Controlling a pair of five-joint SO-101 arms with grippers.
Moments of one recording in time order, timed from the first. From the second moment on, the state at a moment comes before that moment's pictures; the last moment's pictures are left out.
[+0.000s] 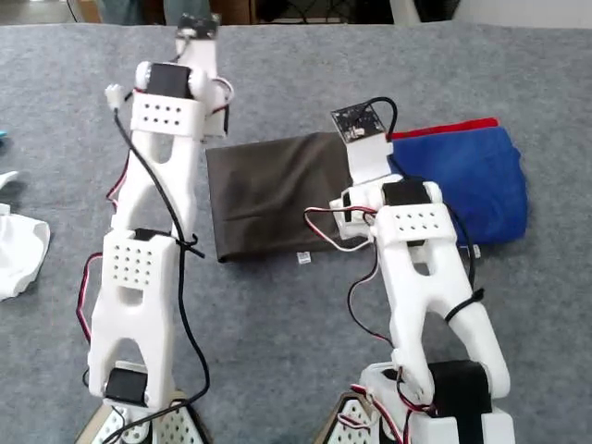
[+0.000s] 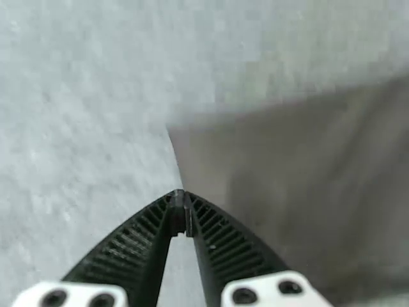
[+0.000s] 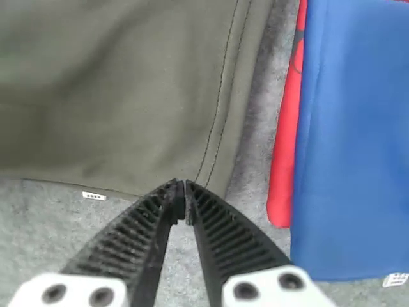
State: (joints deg) left arm 5.5 47.1 -64.9 100.6 4.4; right arm -5.5 -17.2 37.0 57.8 10.1
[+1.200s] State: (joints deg) left arm 2.9 58.6 -65.1 89.2 9.6; right arm -5.8 -17.2 52.7 42.7 7.3
